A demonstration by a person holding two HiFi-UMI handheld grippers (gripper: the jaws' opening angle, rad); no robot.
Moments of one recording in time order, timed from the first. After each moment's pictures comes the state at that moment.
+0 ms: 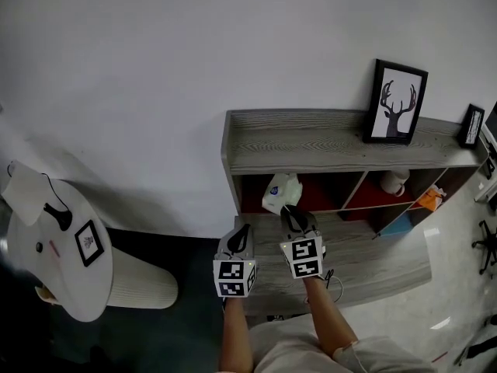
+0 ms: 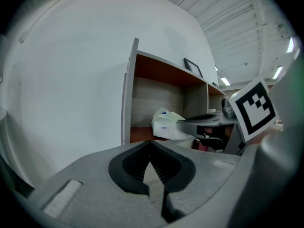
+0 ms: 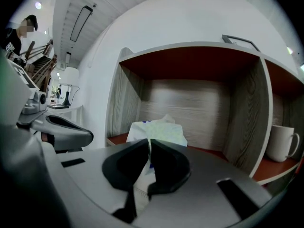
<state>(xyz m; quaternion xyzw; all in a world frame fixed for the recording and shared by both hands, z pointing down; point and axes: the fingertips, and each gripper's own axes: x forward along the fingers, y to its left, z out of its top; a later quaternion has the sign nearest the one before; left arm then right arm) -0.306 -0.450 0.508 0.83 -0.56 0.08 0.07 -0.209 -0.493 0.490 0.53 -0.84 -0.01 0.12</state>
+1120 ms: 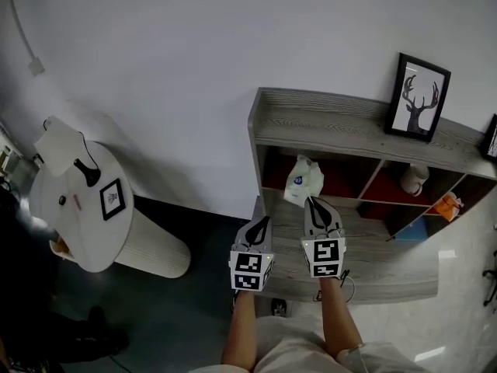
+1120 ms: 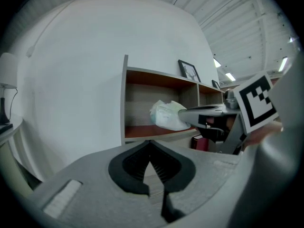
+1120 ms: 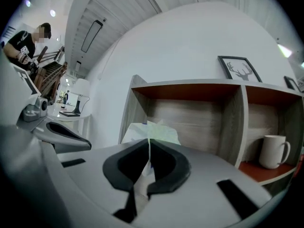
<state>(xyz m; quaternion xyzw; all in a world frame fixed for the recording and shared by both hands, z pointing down) -0.287 -0.389 0.501 0.80 -0.59 0.09 0.05 -0.190 -0.437 0.457 0.50 -0.86 -0.06 0.07</state>
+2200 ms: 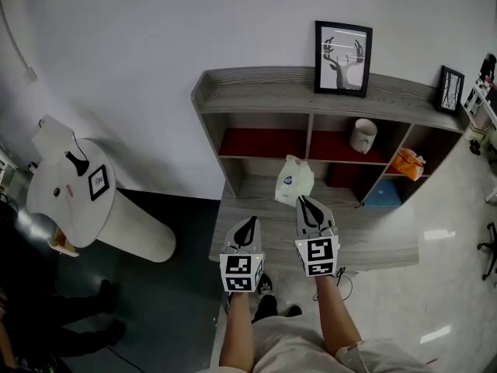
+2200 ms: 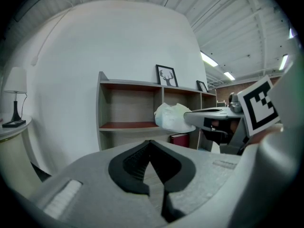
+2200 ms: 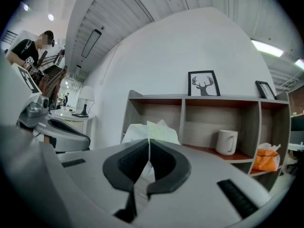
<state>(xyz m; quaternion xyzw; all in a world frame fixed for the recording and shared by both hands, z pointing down) -0.160 -0.268 0.495 0.79 -0.60 0.09 0.05 -0.048 -0.314 0.459 0.51 -0.86 -0.04 0.06</state>
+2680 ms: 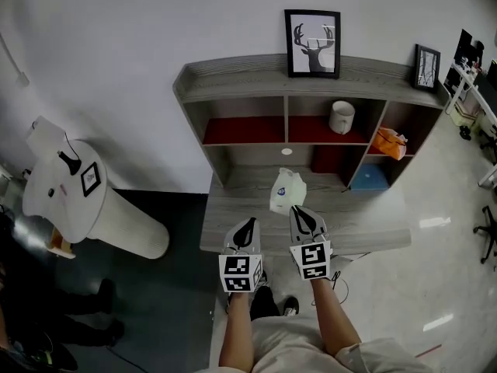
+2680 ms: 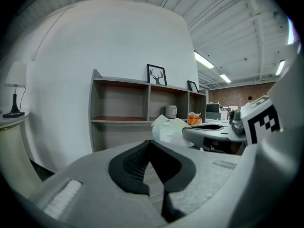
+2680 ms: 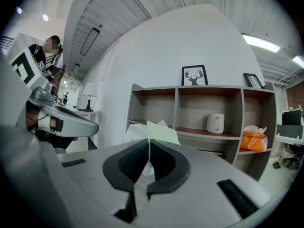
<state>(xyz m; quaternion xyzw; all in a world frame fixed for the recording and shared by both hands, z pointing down) -0.113 -0.216 0.515 0.81 -0.58 0.09 0.07 -0.011 -0.250 0.515 0.51 -0.86 -0.02 0.08</state>
